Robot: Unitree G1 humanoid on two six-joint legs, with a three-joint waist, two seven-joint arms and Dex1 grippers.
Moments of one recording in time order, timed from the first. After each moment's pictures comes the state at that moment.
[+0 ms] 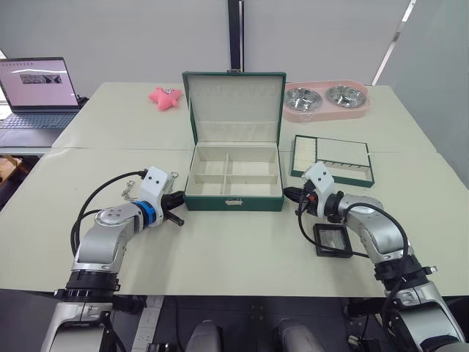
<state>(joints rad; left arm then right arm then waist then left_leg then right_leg) -0.39 0.59 0.07 0.13 -0.24 0.54 -0.69 -0.50 -0.43 0.14 0.05 0.20 0.52 0.71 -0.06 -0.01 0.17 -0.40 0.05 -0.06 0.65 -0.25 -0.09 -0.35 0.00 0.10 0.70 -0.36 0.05</state>
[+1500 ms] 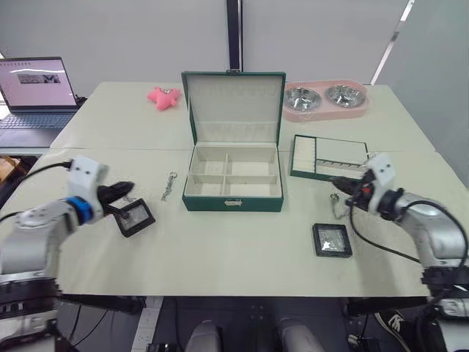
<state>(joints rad) -0.29 0.85 0.37 0.14 -0.33 0.56 -0.76 -0.38 -0.67 -0.17 0.03 0.34 0.51 0.80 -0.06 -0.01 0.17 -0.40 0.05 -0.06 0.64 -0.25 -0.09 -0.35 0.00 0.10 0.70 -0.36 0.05</state>
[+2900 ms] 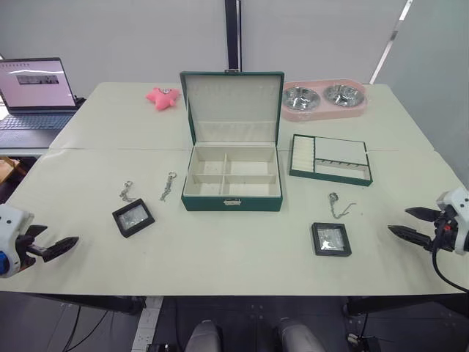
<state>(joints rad) -0.09 1.04 0.43 0.67 -0.28 0.16 -0.99 -0.15 -0.96 -0.31 0.36 0.34 0.30 1.15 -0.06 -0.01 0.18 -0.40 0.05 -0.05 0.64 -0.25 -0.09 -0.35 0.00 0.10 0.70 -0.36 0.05</state>
